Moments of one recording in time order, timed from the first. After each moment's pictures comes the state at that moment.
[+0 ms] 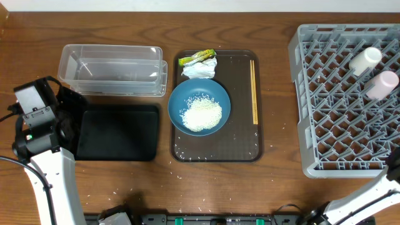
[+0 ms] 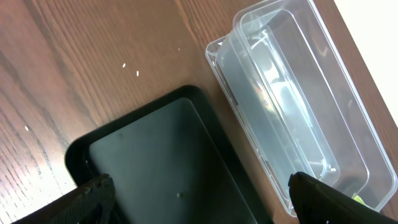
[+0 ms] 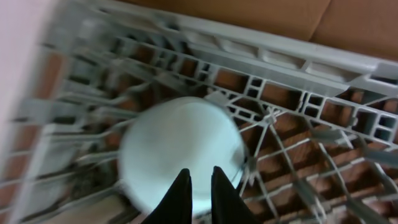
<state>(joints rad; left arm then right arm) 0.40 1.16 1.10 -0.85 -0.09 -0.70 -0.78 2.15 1.99 -0.79 0.01 0.51</state>
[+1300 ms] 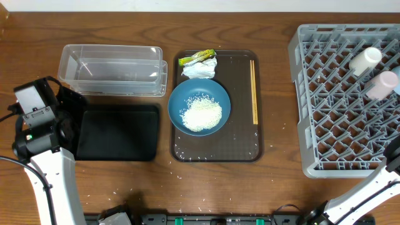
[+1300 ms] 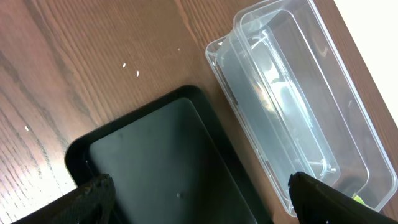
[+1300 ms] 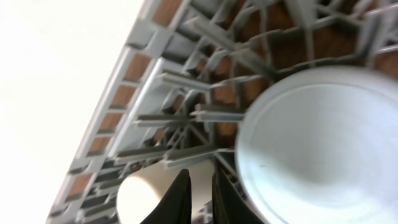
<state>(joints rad) 0.40 1.16 1.10 -0.85 -0.09 -0.70 -0.74 2.24 1.99 -0.65 -0.48 0.47</state>
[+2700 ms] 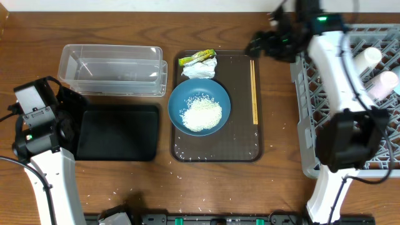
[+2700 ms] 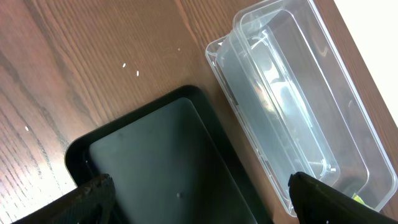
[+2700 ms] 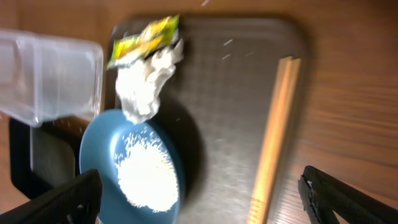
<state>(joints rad) 0.40 1.16 1.10 -0.85 -0.09 -0.70 0.15 2.12 2.00 -1.07 -0.47 0.17</state>
